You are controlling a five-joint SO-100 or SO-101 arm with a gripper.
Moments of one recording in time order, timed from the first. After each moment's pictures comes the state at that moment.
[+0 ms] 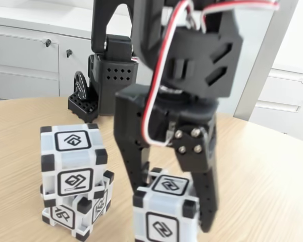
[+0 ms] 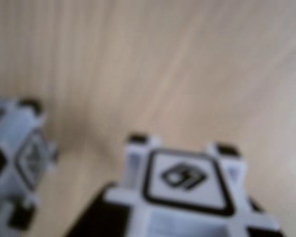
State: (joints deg) arm 11.5 76.6 85.3 67.9 -48.6
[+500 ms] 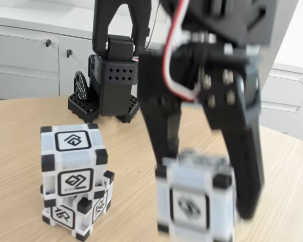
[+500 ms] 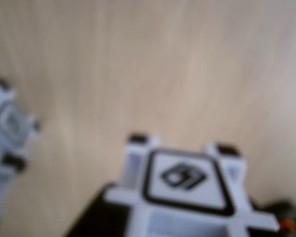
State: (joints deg) arm 9.9 79.5 71.0 78.8 -36.1
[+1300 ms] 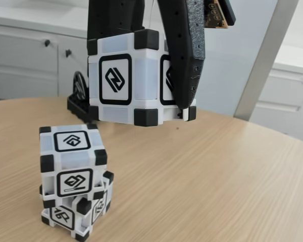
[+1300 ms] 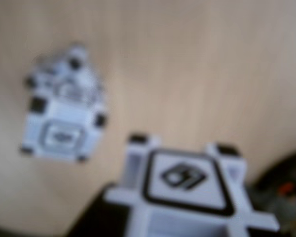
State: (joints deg) arm 20.1 87.2 58.5 98.4 -37.2
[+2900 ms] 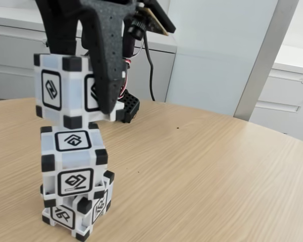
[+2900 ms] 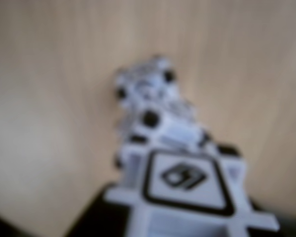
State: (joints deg) arm 32.6 97.6 78.2 98.4 -49.7
